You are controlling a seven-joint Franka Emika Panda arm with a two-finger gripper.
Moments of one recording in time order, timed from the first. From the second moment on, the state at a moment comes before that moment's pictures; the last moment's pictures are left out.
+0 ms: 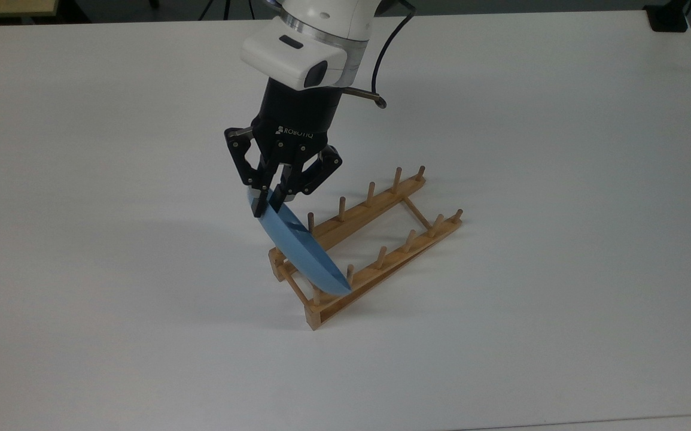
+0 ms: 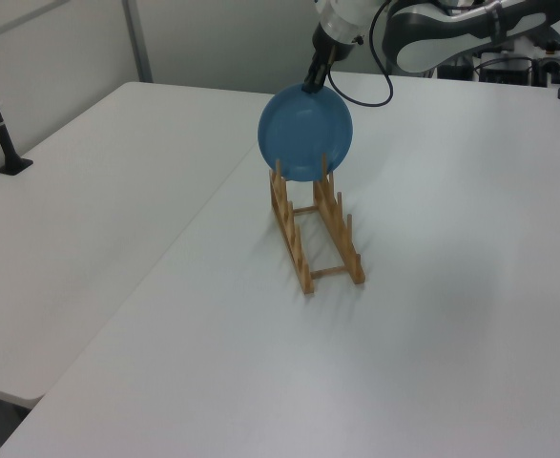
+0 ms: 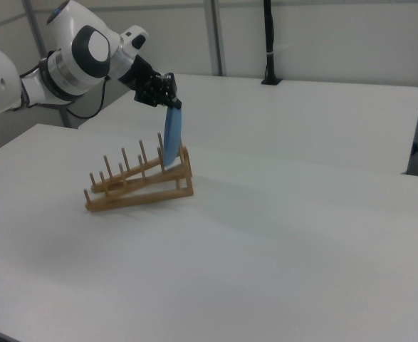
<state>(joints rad) 0.14 0.34 -0.02 -1.47 -0.54 2.30 0.16</state>
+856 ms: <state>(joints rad) 0.16 0.29 -0.01 -1.47 -0.57 2.30 0.16</state>
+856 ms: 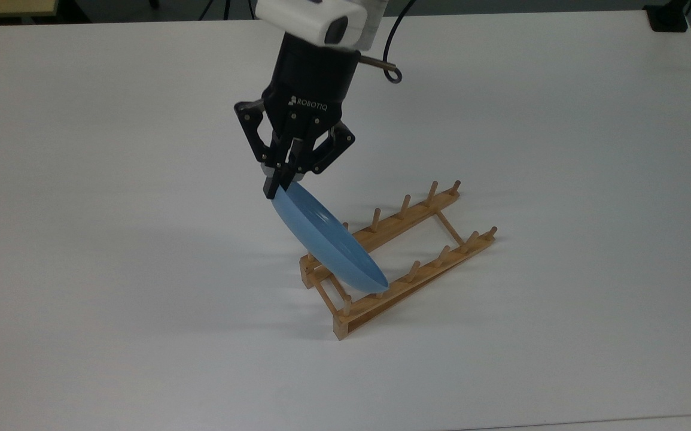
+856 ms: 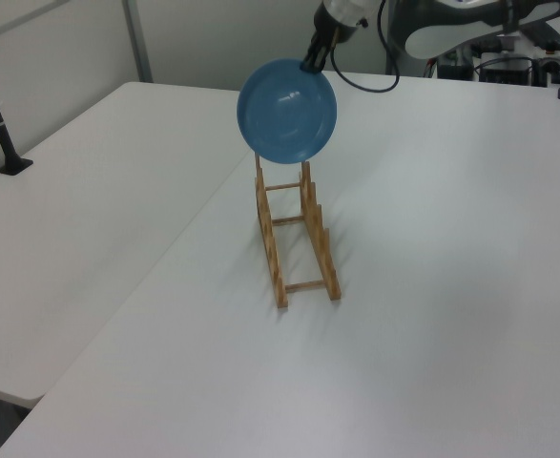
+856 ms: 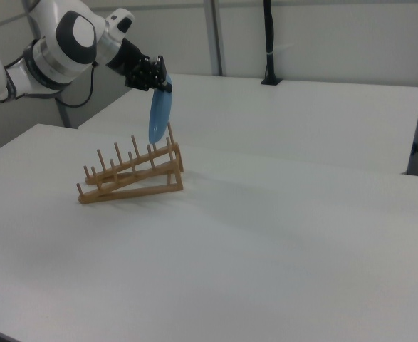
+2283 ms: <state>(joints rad) 0.08 0.22 -0.22 -1.58 0.25 1.56 -0.46</state>
